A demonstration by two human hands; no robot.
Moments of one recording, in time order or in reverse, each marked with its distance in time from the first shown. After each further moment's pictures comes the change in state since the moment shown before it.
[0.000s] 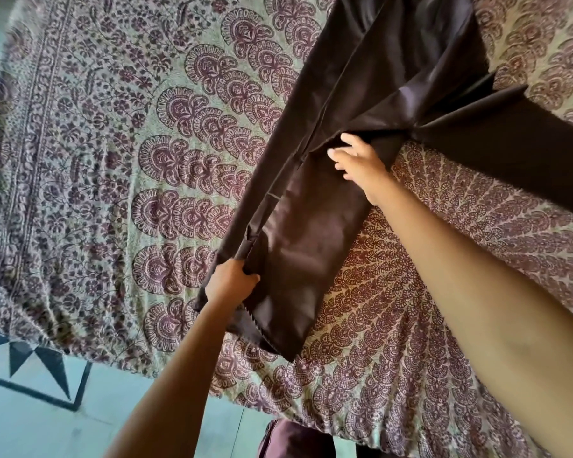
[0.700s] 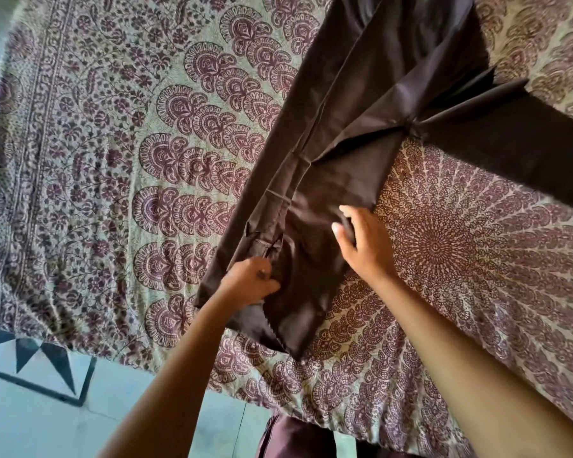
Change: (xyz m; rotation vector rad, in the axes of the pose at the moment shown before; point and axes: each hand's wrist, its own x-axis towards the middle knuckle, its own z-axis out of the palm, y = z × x) left_hand -0.013 0.013 -0.001 0.047 -0.111 0.331; right_hand -0.091 0.104 0.016 -0.613 0.298 -0.538
